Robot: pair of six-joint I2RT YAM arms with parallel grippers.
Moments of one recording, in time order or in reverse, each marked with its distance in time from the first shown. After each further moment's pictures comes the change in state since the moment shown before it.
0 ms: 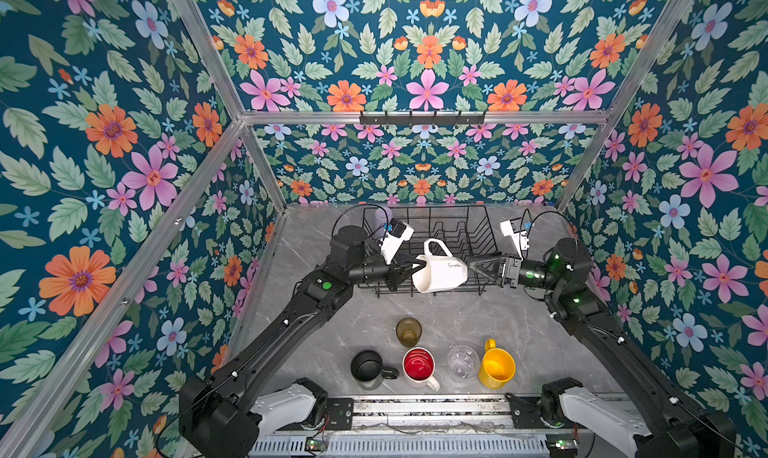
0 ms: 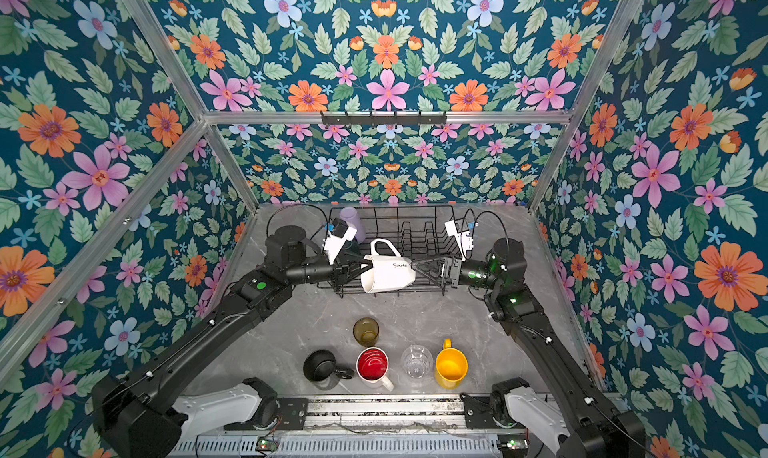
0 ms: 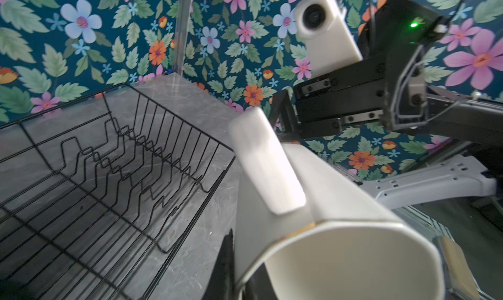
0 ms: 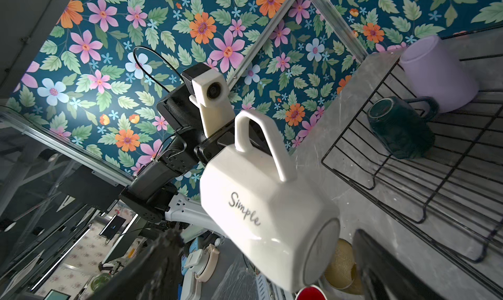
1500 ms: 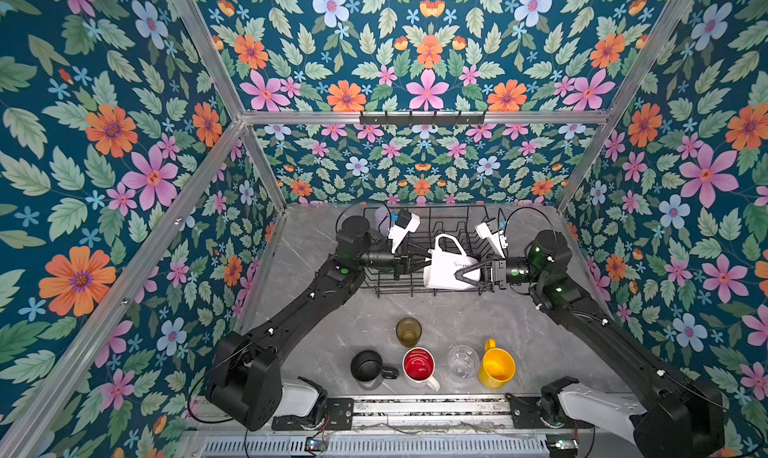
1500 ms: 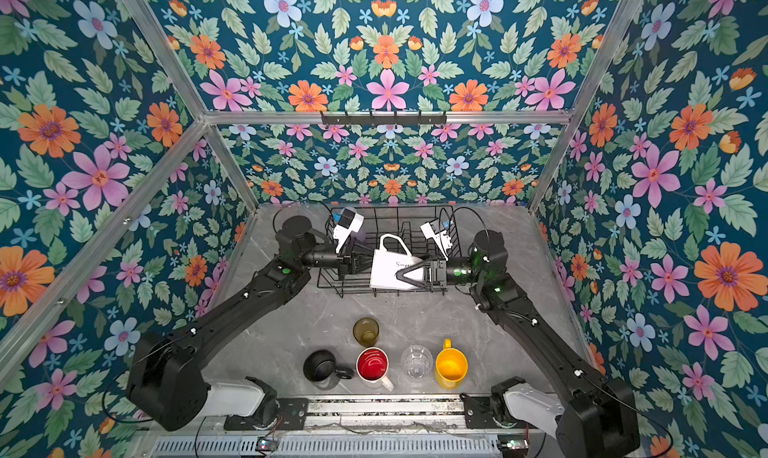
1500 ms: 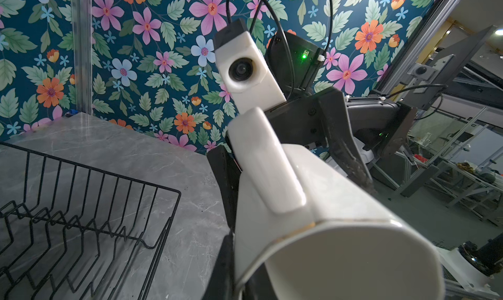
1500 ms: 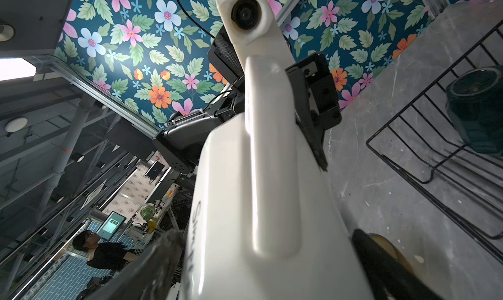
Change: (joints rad) left arm 0.045 0.193 -0.016 0.491 0.377 -0.204; right arm 0.117 0.116 0.063 0.050 -0.124 -0.015
